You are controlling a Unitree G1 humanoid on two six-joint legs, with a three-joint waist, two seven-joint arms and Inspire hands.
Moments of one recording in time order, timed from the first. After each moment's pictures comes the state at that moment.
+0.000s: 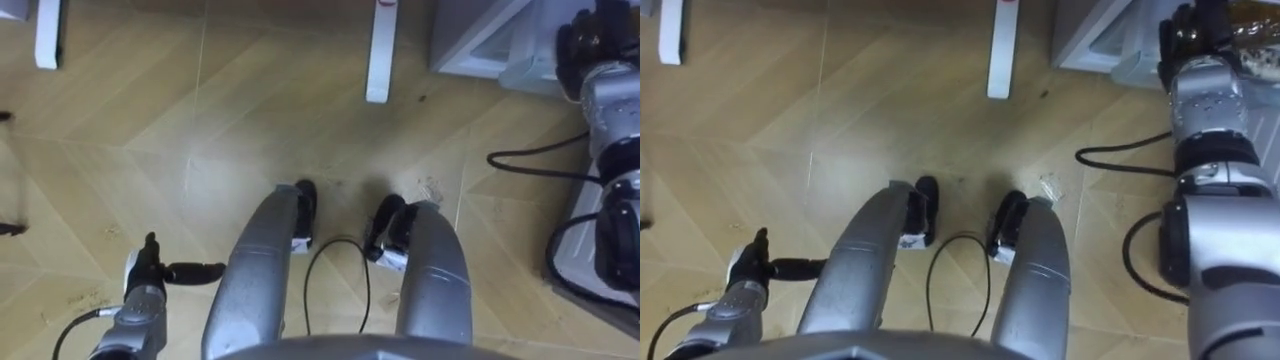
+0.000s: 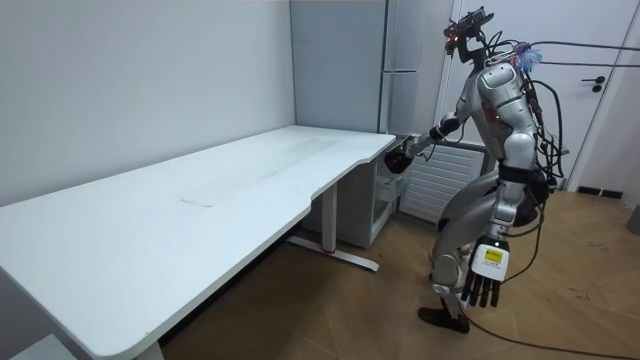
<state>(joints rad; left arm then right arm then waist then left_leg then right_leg) 0.05 0.30 -0.20 0.98 -0.30 -0.07 0.25 -0.70 -0.51 -0.06 1.05 1.50 -0.05 -0.36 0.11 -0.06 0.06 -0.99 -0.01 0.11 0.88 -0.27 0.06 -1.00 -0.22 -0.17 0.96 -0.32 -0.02</state>
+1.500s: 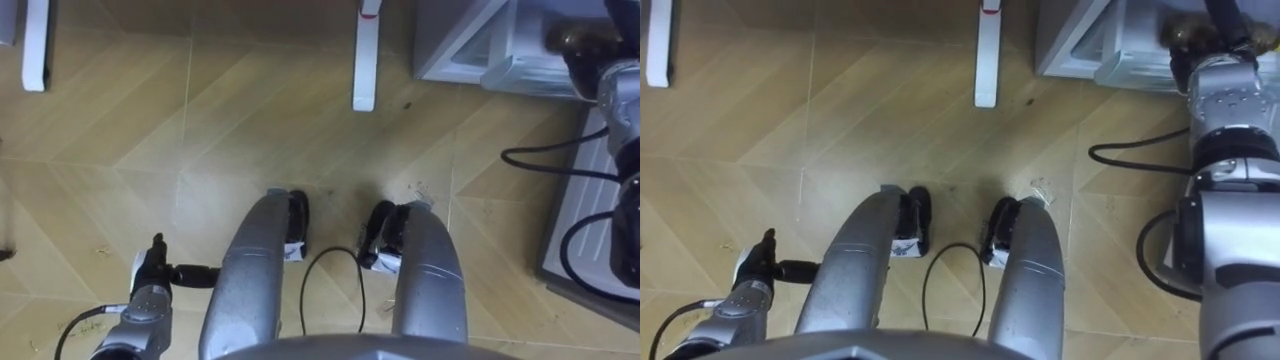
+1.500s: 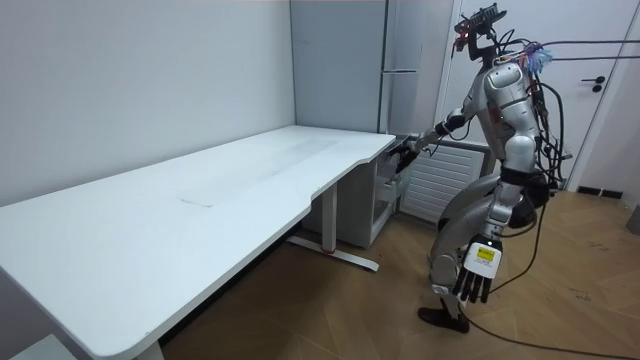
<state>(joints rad) 0.05 0.31 -0.30 0.96 -0.32 -0.04 0.26 -0.71 -0.55 -0.04 1.09 1.56 -0.03 -0.31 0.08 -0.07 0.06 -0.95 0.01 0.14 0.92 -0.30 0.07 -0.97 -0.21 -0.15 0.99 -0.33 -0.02</state>
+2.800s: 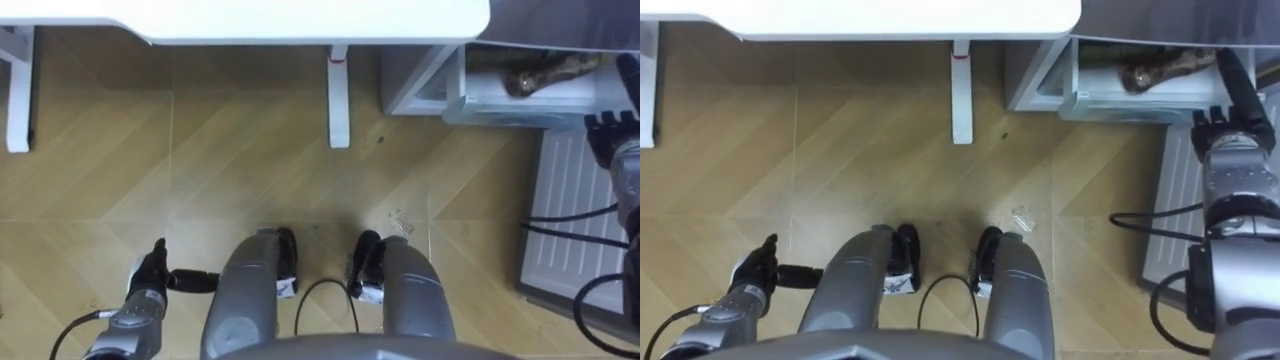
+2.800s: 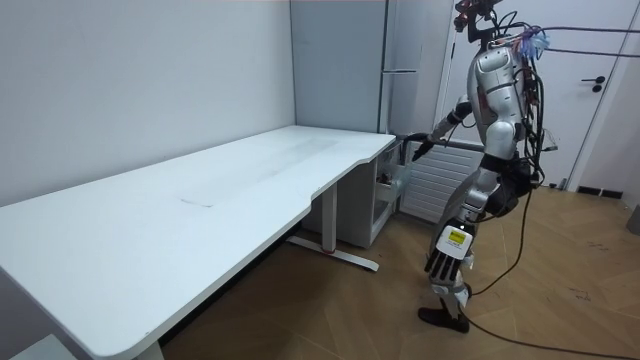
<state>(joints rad) 0.07 0.34 -0.27 0.96 -0.36 -0.04 0.16 -0.49 -0.59 -0.06 1.21 1.53 -0.07 -0.08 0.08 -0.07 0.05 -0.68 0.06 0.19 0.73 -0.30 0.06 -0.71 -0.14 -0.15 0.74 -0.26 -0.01</state>
